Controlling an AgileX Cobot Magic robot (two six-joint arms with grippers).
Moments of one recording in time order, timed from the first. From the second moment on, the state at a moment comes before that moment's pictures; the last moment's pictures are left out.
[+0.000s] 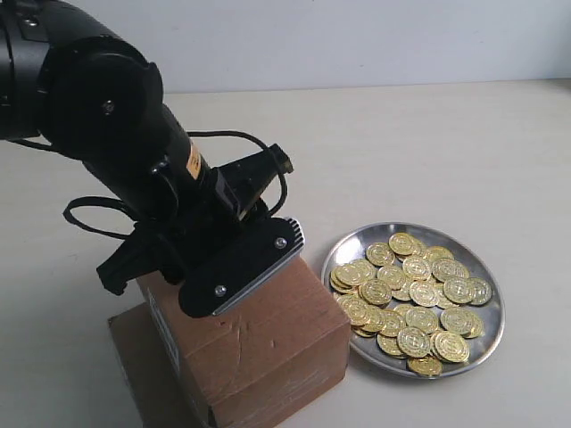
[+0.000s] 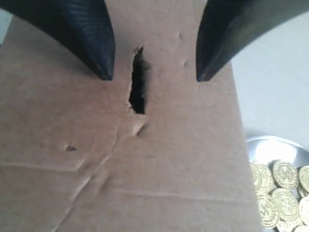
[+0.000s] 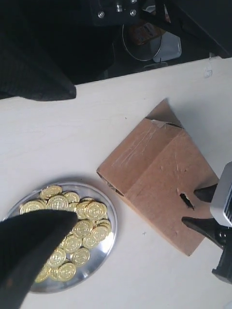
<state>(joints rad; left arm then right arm) -0.87 1.65 -1.10 0.02 0.78 1.74 0.61 0.42 -0.67 0.30 1.13 -0.65</state>
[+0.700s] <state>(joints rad) -0.79 0.72 -0.68 -0.19 0.48 0.73 0.61 0.33 -0.29 -0.31 0.06 0.36</state>
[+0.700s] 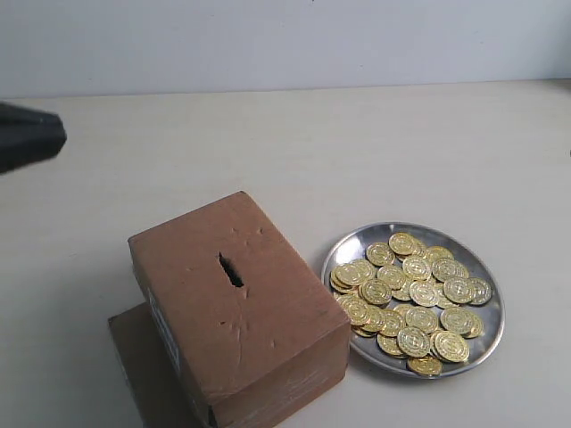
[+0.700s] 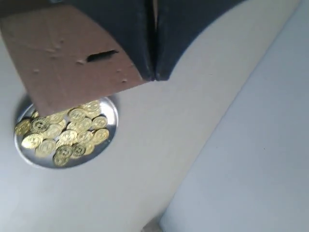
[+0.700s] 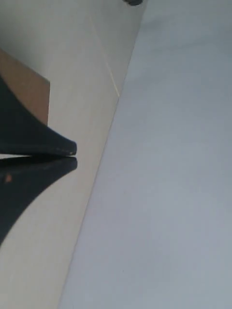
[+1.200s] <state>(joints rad) -0.79 0.56 -0.17 -0.67 0.05 0.65 0.61 0.33 -0.02 -0.26 -0.26 0.48</state>
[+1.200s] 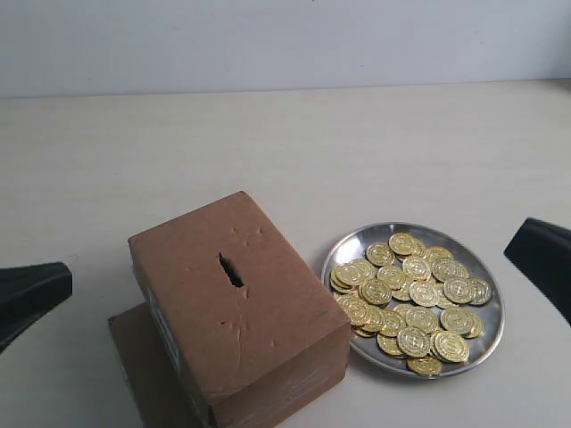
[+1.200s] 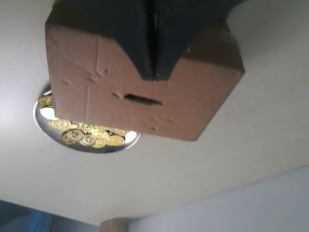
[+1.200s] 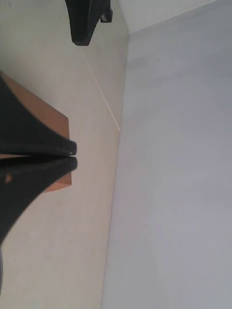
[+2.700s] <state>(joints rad) -0.54 0.37 0.00 -0.71 -0.02 0.47 0.36 0.05 0.00 -0.26 -0.23 0.66</state>
